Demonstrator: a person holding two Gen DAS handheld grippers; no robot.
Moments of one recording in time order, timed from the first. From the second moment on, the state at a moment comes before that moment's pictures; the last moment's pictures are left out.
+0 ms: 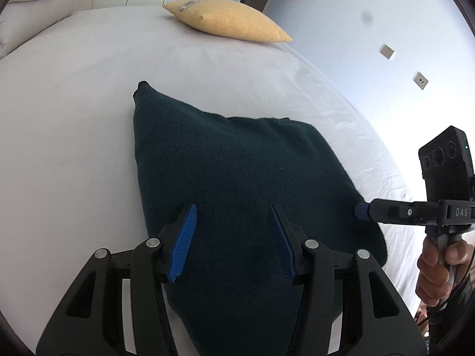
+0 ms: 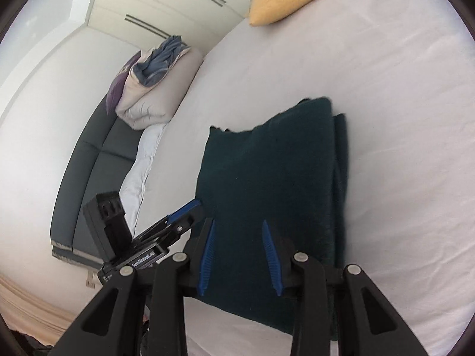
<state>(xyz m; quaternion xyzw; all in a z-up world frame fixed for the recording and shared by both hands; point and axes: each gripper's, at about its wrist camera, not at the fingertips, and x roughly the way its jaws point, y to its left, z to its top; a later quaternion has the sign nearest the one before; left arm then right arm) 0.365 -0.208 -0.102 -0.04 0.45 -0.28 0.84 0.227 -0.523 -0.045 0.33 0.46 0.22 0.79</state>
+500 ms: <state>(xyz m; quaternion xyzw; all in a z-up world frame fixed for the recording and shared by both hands) 0.338 -0.151 -0.092 -0.08 0.37 -0.23 0.90 0.187 -0.544 -0.061 0.33 0.43 0.21 0.82</state>
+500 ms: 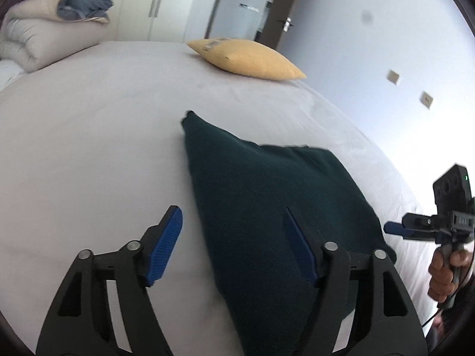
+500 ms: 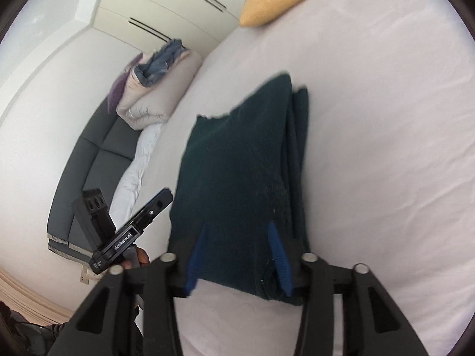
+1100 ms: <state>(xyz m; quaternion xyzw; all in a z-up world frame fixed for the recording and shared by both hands) 0.428 -0.172 -0.155 -0.21 0.57 -0.28 0.74 0.283 -0.537 -0.092 0.34 0.50 0.15 0.78</state>
